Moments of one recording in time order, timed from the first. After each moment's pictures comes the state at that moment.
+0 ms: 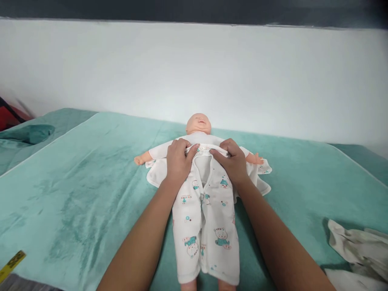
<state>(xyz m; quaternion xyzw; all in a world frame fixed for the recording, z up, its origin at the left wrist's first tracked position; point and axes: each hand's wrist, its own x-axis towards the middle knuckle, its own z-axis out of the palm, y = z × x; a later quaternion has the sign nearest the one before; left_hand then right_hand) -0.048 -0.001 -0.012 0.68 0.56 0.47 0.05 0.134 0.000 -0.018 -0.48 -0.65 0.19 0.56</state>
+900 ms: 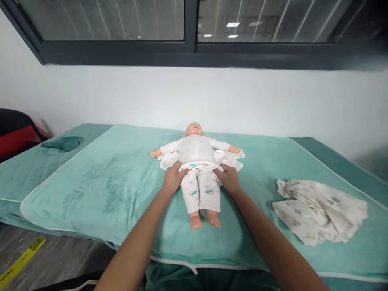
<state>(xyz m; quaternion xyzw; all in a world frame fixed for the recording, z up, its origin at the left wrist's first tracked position) -0.092 -0.116 -0.031 0.71 0.58 0.34 0.21 0.158 -0.119 -0.054 -0.60 -0.63 0.23 0.43</state>
